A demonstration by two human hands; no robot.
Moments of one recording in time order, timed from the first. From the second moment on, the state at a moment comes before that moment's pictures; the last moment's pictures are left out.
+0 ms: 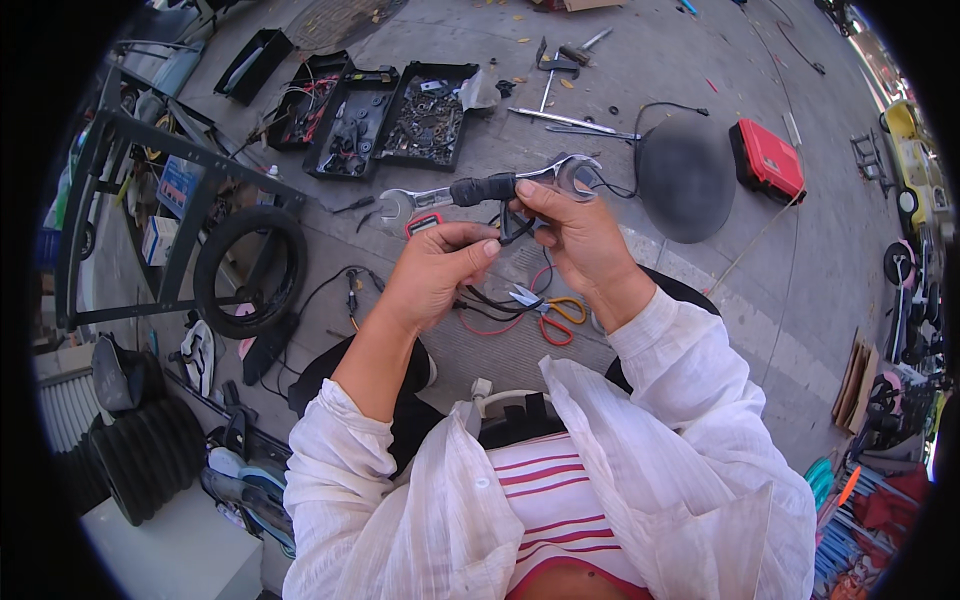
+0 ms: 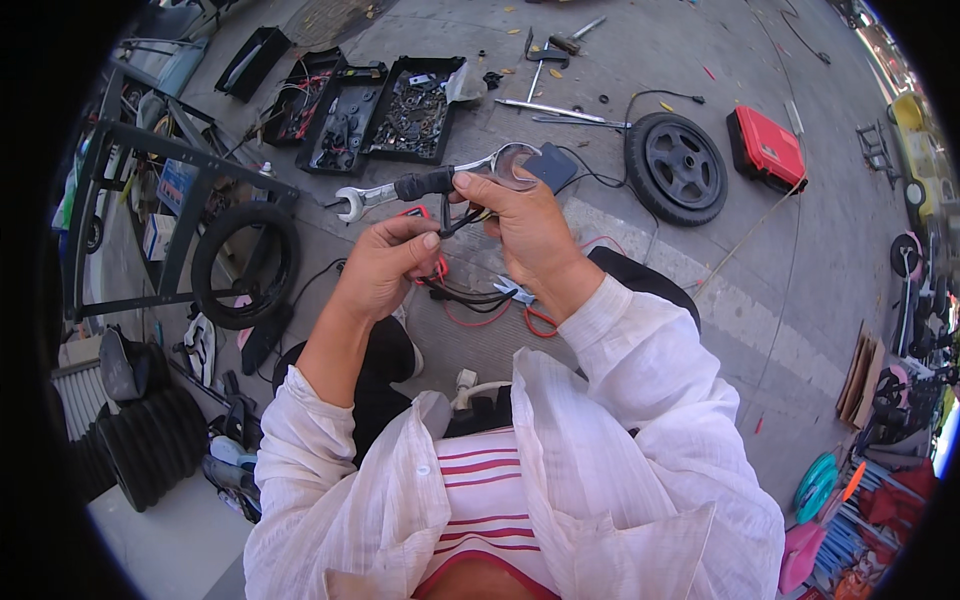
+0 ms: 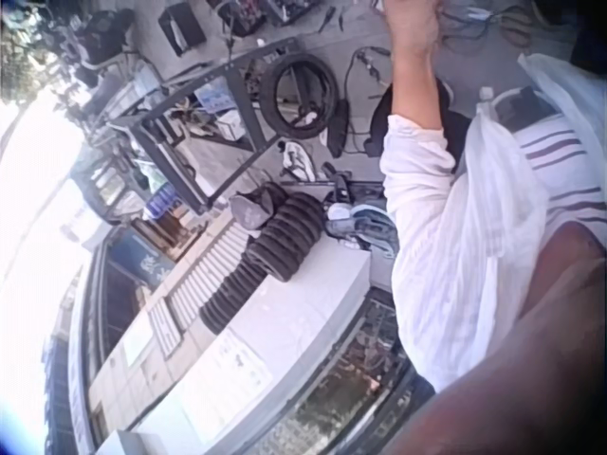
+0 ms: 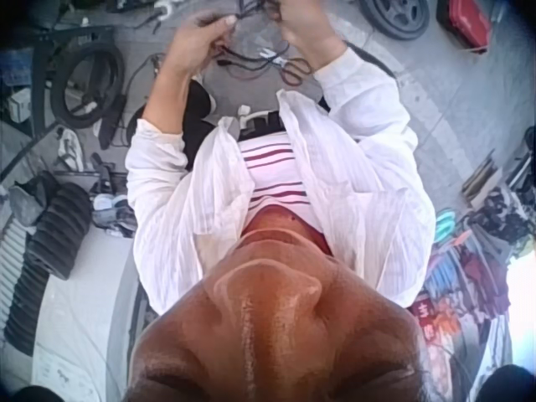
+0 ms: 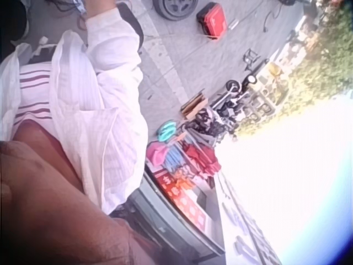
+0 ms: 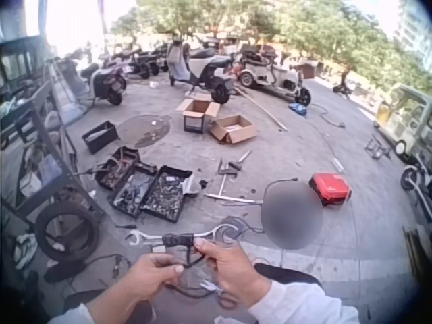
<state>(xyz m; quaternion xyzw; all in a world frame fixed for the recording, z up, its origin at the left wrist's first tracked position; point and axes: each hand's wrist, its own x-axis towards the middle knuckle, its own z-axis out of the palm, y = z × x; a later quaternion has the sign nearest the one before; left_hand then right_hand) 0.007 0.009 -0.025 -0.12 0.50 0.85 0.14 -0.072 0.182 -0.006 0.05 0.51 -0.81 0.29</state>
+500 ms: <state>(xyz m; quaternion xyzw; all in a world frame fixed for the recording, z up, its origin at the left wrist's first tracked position) 0.026 0.005 0.022 -0.15 0.64 0.75 0.08 -0.050 0.163 -0.006 -0.06 0.59 -0.77 0.22</state>
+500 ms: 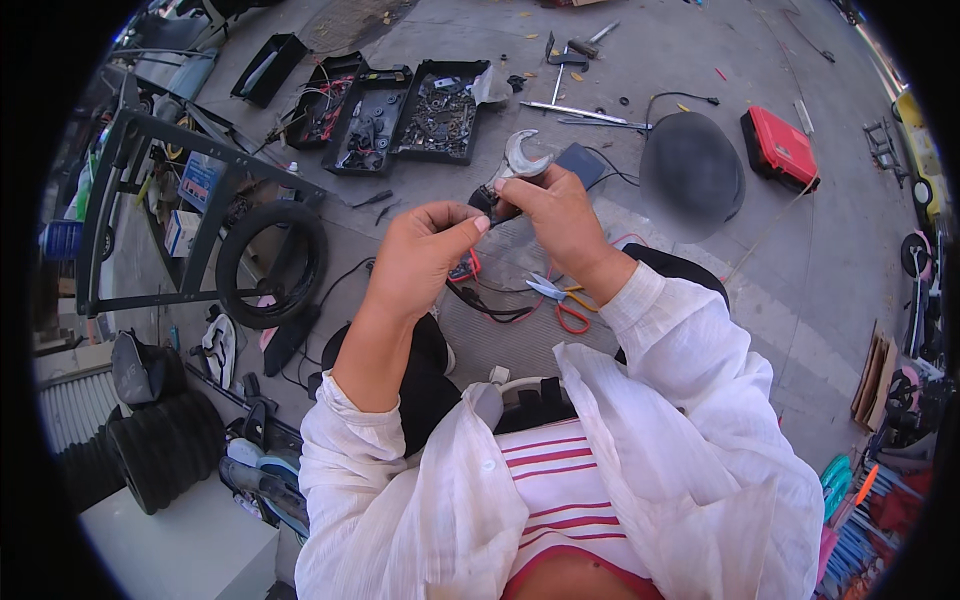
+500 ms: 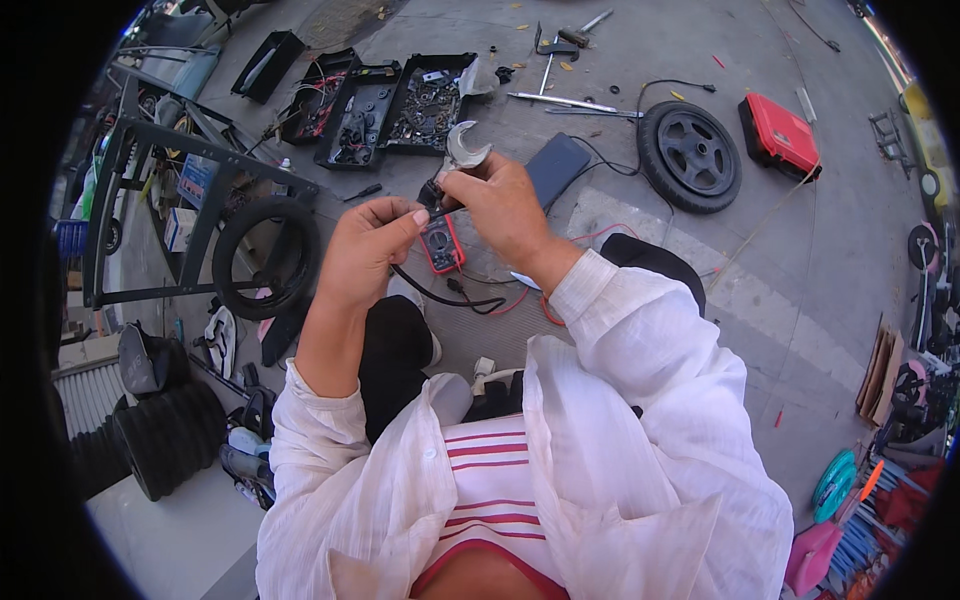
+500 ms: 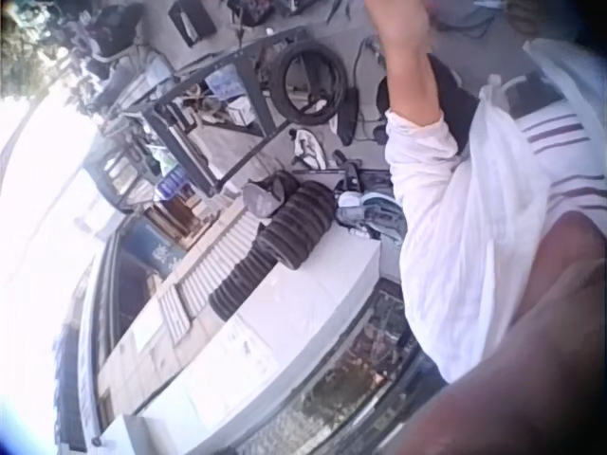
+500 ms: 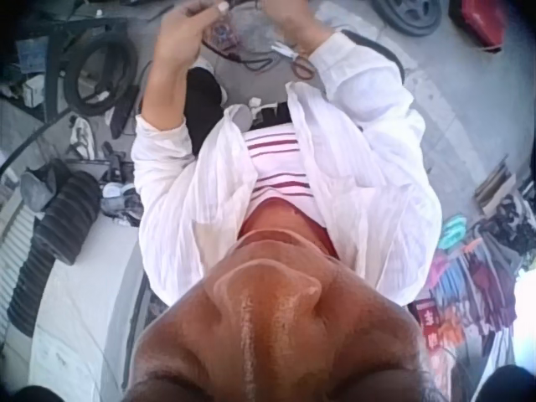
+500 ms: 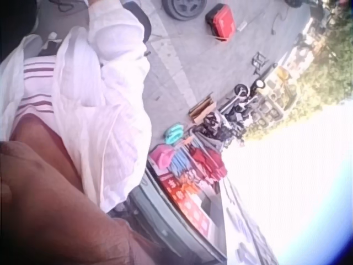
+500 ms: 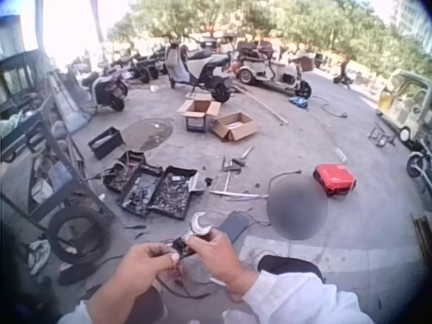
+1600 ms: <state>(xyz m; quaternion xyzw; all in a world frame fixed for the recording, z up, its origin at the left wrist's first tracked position) 0.189 0.038 0.002 -0.24 0.59 0.76 0.14 0.133 0.229 -0.005 -0.05 0.75 -0.65 0.12</state>
